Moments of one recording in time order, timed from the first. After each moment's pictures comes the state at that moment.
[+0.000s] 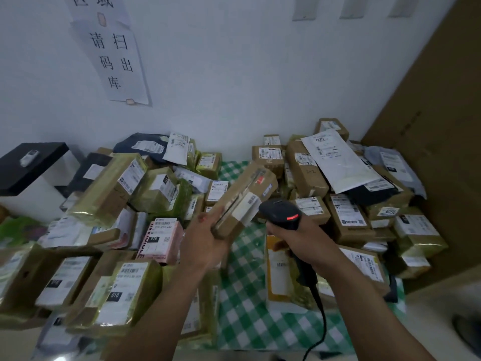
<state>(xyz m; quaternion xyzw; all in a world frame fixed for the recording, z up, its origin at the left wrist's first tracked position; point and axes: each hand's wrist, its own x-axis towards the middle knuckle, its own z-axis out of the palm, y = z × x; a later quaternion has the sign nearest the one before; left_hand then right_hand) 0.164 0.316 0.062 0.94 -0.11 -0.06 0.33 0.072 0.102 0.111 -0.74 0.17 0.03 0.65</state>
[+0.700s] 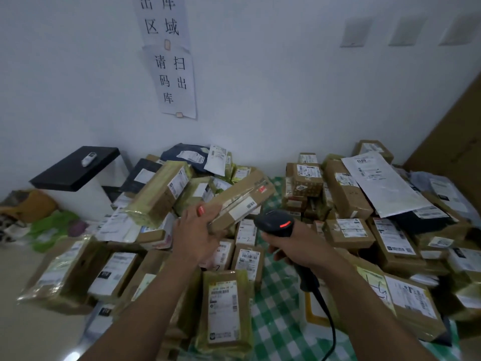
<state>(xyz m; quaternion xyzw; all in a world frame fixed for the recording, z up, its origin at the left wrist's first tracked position) 0.218 0.428 0.070 0.98 -0.11 0.07 0.17 0.116 0.191 0.135 -0.81 0.09 0.10 0.57</state>
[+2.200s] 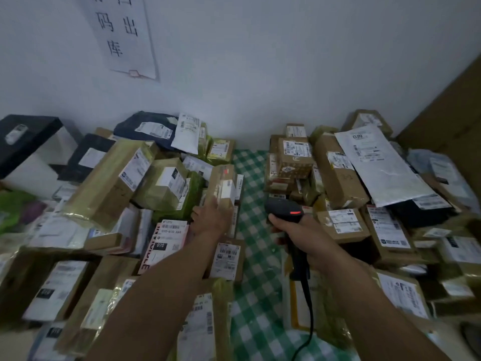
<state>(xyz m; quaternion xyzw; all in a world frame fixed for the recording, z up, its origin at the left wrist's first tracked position) 0.342 0.302 -0.049 0.95 0.08 -0.15 0.25 0.200 0.127 0.070 -0.68 0.29 0.11 0.66</state>
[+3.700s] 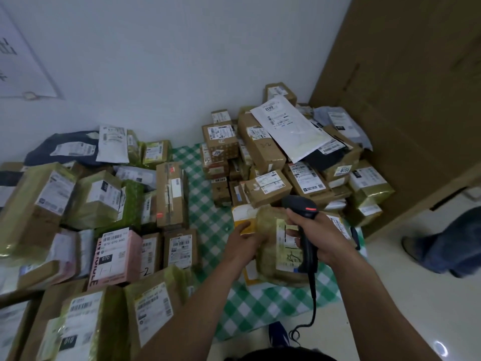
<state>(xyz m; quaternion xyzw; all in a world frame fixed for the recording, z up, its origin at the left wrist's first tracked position) 0.140 0.179 -0.015 0.72 0.02 -0.41 0.56 0.041 0.028 0.048 -0.53 0.42 -0.05 0.73</state>
